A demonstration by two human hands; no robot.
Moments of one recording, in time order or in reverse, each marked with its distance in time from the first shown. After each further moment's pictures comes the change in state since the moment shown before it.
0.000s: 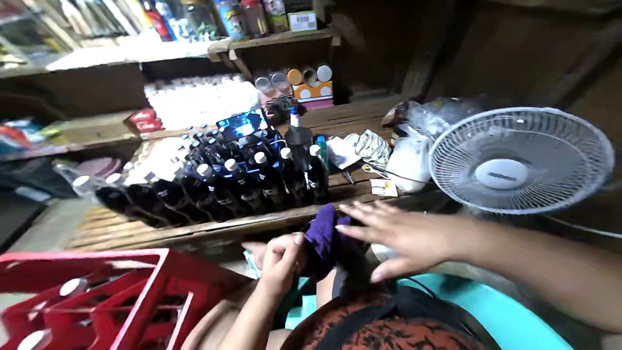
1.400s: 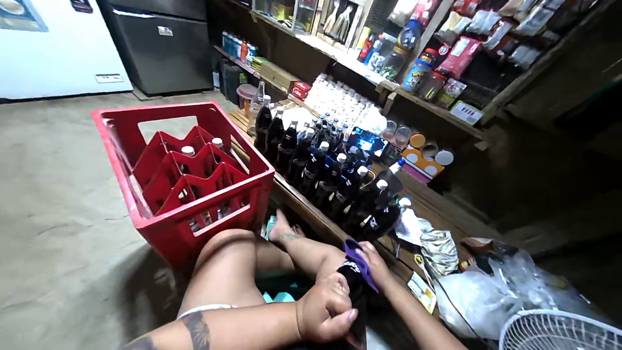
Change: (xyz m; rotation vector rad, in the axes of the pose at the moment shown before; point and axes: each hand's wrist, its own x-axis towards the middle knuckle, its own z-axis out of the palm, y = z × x) left_hand -0.084 -0.035 0.041 0.512 0.108 0.559; right_hand 0.160 0.094 0.121 0.349 0.203 0.108
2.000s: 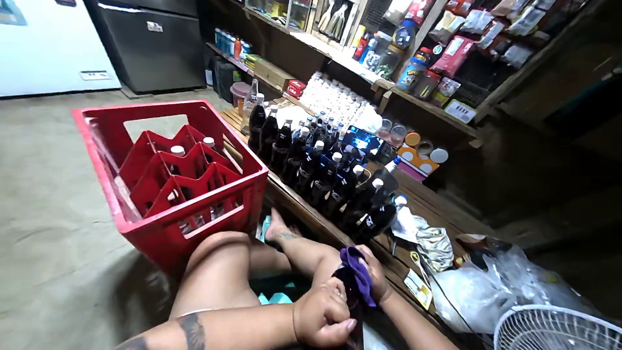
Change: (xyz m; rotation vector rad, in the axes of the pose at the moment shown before) left_hand -0.005 -0.005 0.000 0.018 -0.117 -0.007; right_hand -0.009 0.036 0.021 0.093 0.214 -0.451
